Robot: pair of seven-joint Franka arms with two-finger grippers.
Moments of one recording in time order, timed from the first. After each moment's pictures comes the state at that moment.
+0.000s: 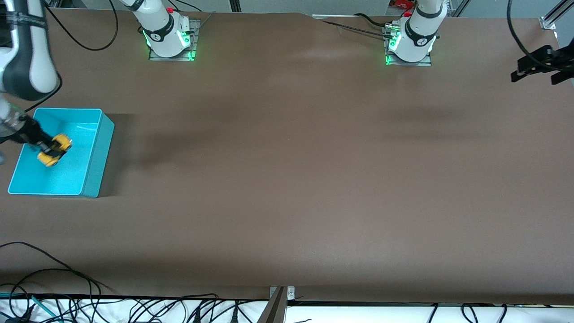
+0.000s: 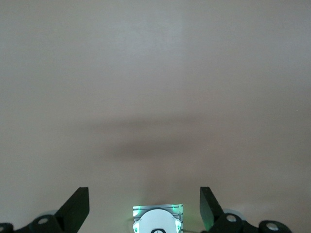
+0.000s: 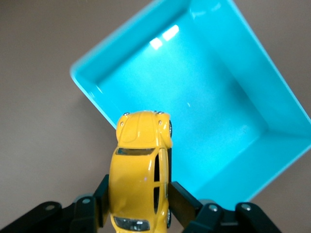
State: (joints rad) left arm 0.24 -0.02 -0.19 -1.49 -0.05 1.31 0.09; right arm 0.10 0.11 -0.34 -2.06 -0.12 2.14 0.49
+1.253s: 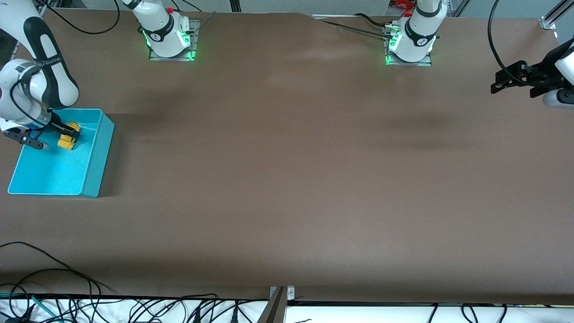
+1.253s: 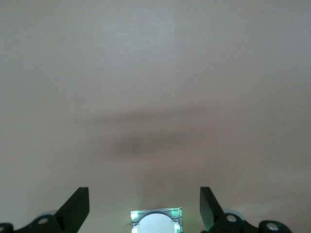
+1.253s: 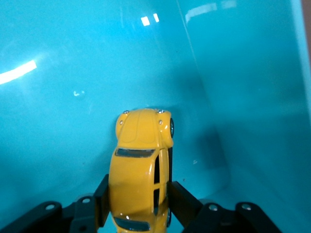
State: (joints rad) left arm 0.10 0.02 -0.07 -1.49 -0.05 1.33 0.08; right arm -0.18 0.36 -0.33 -2.26 -0.16 2.59 0.01
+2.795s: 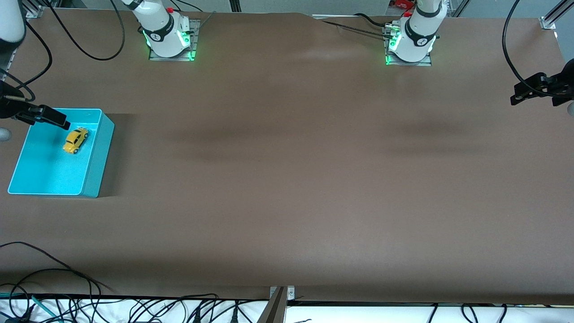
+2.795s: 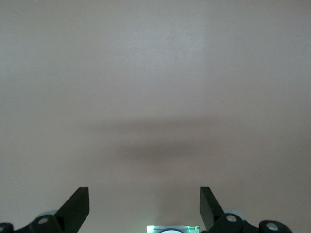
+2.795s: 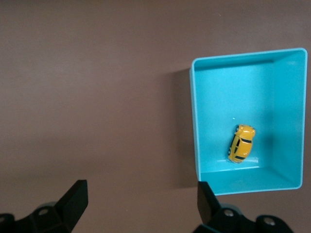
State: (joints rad) left arm 0.13 0.04 -0.06 -1.49 0.03 1.41 0.08; right arm -0.09 0.03 -0.01 -1.71 0.01 1.72 0.00
